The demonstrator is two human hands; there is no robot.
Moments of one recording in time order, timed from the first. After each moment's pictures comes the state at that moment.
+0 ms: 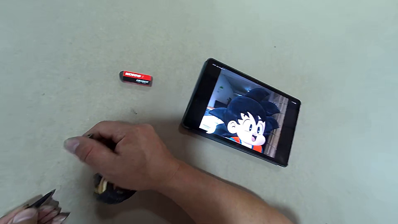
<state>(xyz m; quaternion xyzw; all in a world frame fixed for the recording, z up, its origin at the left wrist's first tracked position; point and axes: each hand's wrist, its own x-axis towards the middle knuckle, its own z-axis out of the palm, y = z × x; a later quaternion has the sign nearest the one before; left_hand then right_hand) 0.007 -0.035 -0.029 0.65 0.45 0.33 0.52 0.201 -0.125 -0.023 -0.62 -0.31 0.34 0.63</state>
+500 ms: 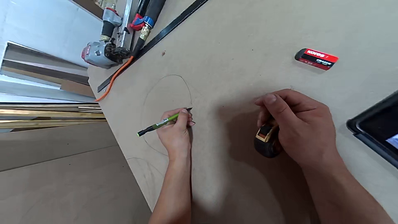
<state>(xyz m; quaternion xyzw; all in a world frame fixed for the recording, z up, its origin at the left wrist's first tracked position) -0.014 0.028 -0.038 0.58 0.54 0.45 0.42 0.193 -0.119 -0.032 -0.63 -0.28 0.32 0.64</state>
